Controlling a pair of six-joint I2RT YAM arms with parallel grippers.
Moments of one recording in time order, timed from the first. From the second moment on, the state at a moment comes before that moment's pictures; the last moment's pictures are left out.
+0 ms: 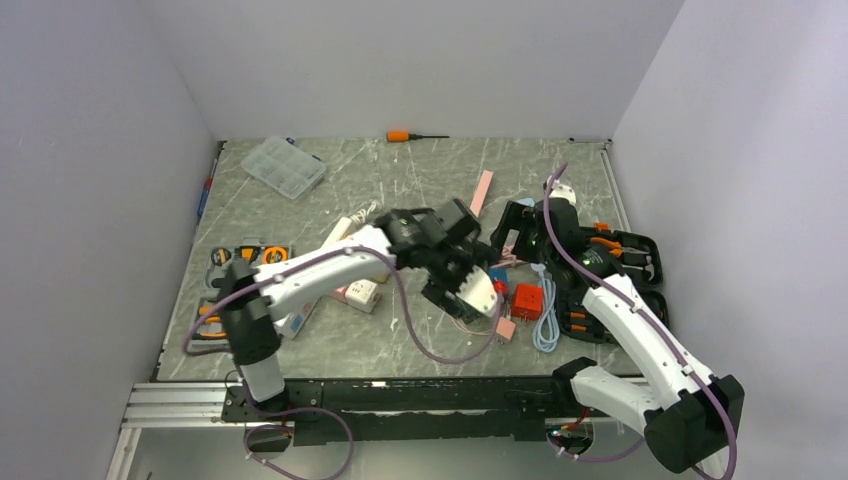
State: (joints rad) left arm -1.07 1.80 1.63 -0.83 0.36 1.22; right arm 0.40 1.00 0.87 -0.52 0.17 0.57
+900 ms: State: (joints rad) left arm -0.21 1.39 1.05 -0.96 0.15 0.50; right arm 0.65 1.39 1.11 -0.40 0.10 0.52
